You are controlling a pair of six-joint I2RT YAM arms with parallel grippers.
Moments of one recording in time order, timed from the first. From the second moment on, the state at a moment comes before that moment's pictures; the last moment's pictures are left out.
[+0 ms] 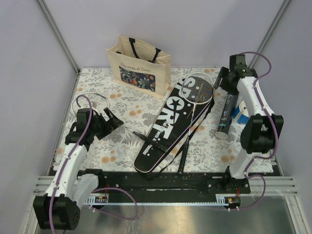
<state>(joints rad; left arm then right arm) -0.03 0.83 0.69 -0.58 0.26 -0.63 -0.01 1.86 1.76 -0.84 0.12 0.36</state>
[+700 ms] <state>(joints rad) -0.12 0.97 0.44 -0.22 0.33 -0.93 0.18 1.54 0.94 -0.32 -0.17 0.62</state>
